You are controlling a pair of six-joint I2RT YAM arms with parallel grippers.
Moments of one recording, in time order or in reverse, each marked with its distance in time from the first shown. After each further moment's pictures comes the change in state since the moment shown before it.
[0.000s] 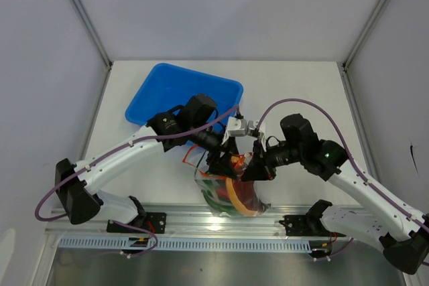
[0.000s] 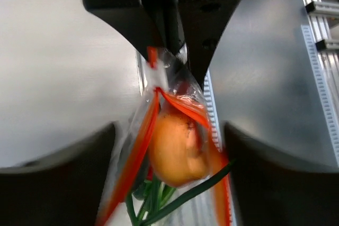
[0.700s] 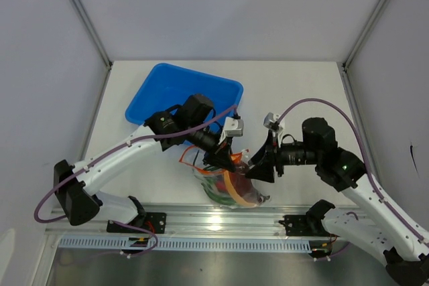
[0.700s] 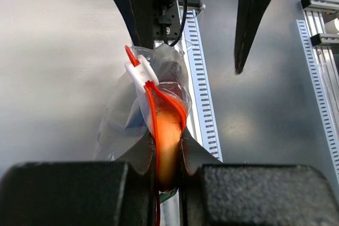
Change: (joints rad) left arm 0.027 0.003 0.004 -0.061 0.033 0.027; right arm -0.050 -0.140 -0.034 0.101 0.051 0.151
